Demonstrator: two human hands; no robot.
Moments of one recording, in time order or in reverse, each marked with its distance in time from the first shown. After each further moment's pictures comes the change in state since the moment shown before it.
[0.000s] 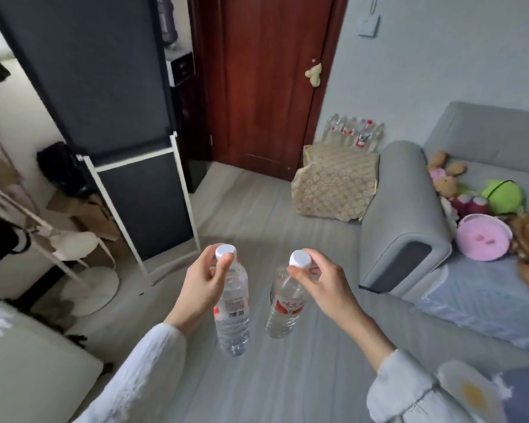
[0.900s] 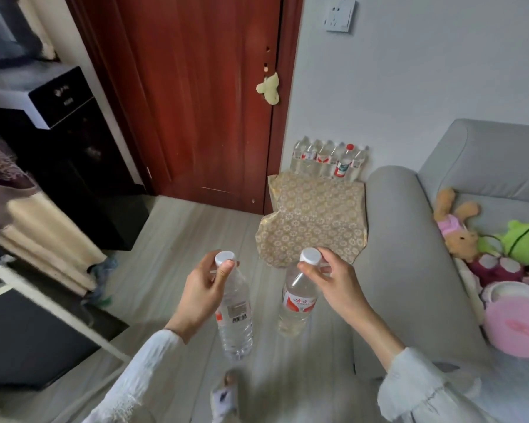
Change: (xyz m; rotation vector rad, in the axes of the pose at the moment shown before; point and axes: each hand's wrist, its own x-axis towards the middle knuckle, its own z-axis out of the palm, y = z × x) left_hand 0.562 0.015 0.216 0.035 -0.124 -0.031; right_hand 0.542 0.150 -0.146 0.020 0.125 0.134
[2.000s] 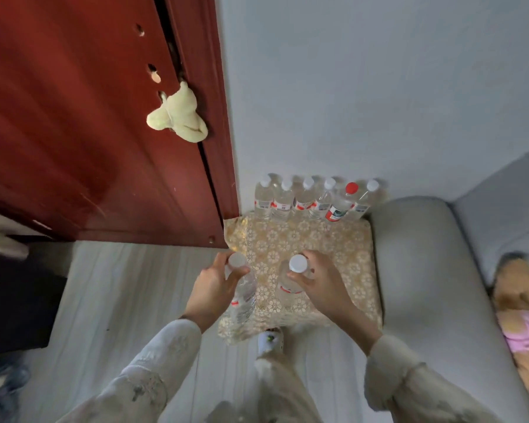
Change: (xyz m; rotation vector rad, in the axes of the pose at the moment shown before) left_hand 0.628 -0.036 0.242 0.395 -0.247 -0.109; right_hand 0.601 0.203 -0.043 -0.166 -0.021 0.231
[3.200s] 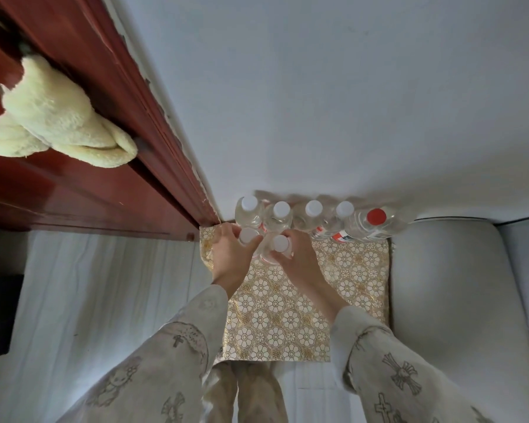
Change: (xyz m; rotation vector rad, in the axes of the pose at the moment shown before) left_hand 0.237 0.005 0.124 -0.101 0.072 -0.278; right_hand 0.224 0.082 0.048 0.088 -0.135 0.228
